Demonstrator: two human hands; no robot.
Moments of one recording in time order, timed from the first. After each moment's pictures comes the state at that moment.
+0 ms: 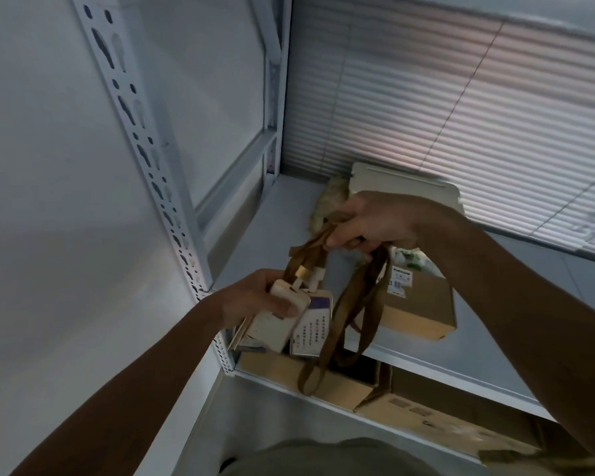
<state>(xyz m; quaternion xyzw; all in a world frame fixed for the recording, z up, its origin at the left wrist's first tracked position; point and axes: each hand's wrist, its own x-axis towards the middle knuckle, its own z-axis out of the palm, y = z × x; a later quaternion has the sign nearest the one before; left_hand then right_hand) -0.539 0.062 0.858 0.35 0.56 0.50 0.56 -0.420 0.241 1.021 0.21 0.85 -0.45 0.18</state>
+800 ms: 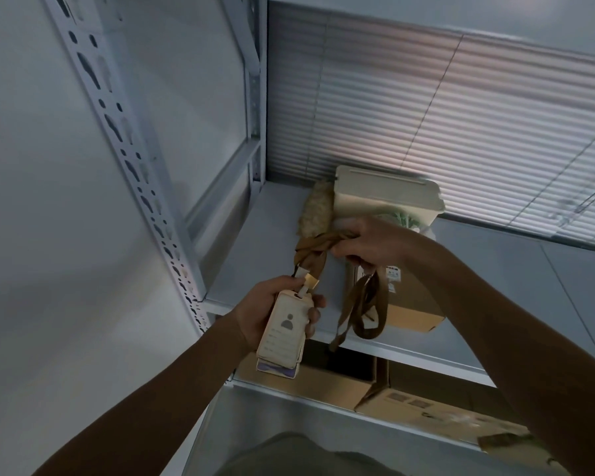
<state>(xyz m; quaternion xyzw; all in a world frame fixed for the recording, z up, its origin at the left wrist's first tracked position) -0.497 0.076 0.864 0.08 0.30 0.60 0.74 -0.393 0.250 0.979 0.29 0.88 -0.36 0.08</state>
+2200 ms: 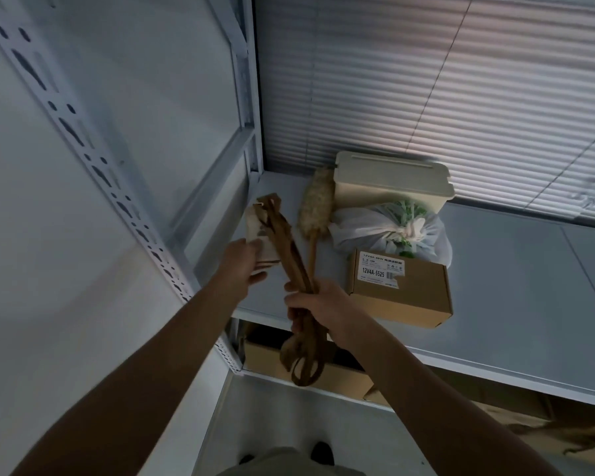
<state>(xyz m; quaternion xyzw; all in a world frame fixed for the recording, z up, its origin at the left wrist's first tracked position) -0.558 0.133 0.861 0.01 0.70 0.61 0.38 -0.394 0.193 0.874 0.36 0.58 -0.73 0.01</state>
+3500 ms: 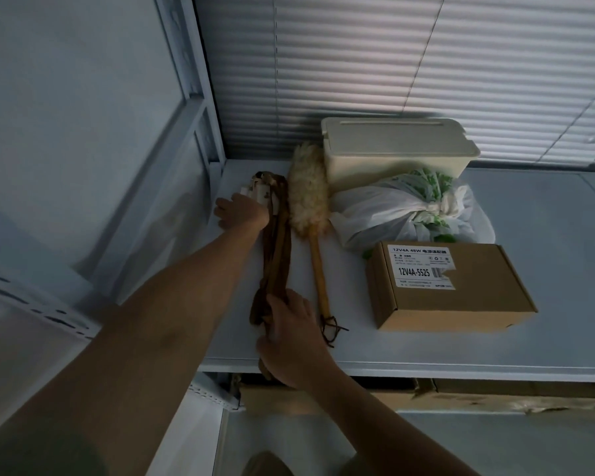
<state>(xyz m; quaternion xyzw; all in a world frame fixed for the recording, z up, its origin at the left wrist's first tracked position) -0.715 0.330 0.702 0.17 0.93 0.25 0.20 -0.497 0.187 0.717 0.38 0.85 -0.36 -0.04</state>
